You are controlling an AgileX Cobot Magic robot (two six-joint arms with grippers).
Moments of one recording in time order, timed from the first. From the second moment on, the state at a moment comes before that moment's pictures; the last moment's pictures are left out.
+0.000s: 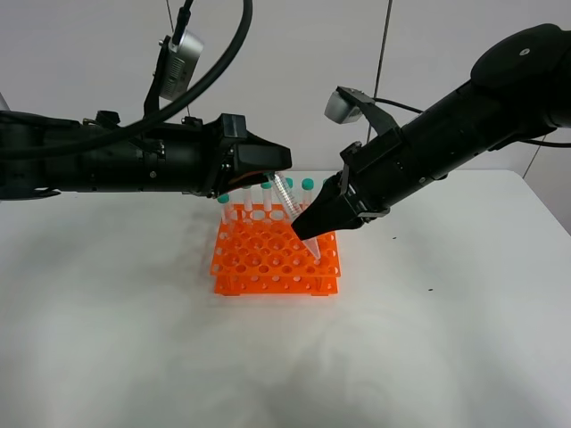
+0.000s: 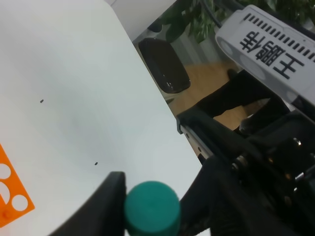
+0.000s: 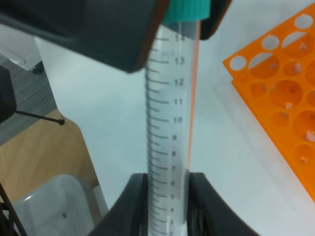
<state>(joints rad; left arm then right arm) -0.43 1.51 -0.88 -1.73 0.55 1.23 0.39 1.61 -1.16 0.90 0.98 -1.03</state>
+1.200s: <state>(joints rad) -0.43 1.51 -0.88 -1.73 0.55 1.23 0.39 1.61 -1.24 0.82 1.06 -0.86</state>
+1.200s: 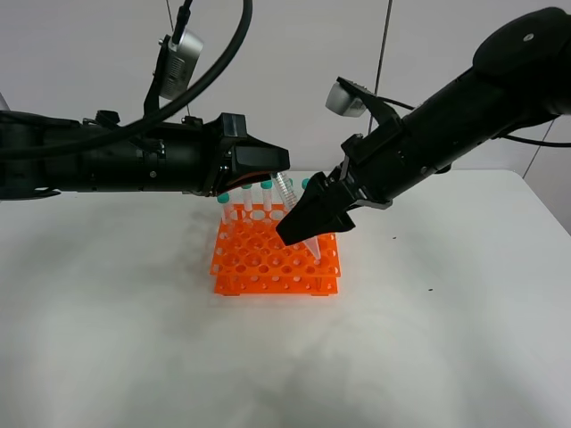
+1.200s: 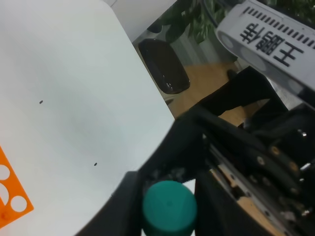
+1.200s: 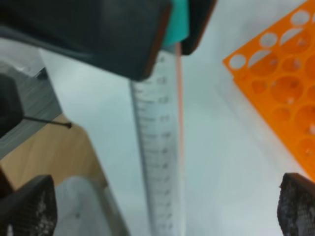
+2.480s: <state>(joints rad) -0.43 1.51 -0.88 -1.73 0.55 1.23 0.18 1.65 -1.48 0.07 1.19 -0.12</state>
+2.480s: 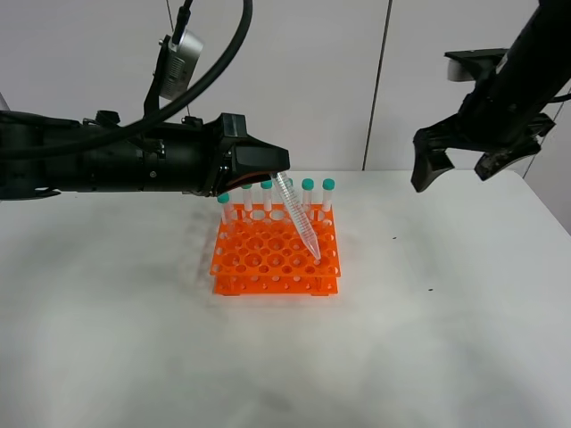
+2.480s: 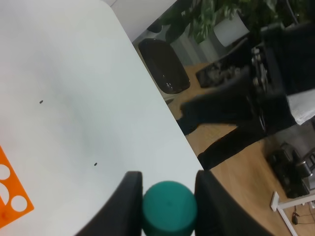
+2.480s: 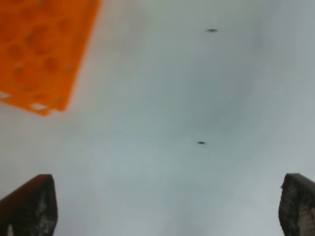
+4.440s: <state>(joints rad) -0.43 1.51 -0.88 -1.73 0.55 1.22 0.04 0.15 -0.49 0.09 1.04 -0.08</state>
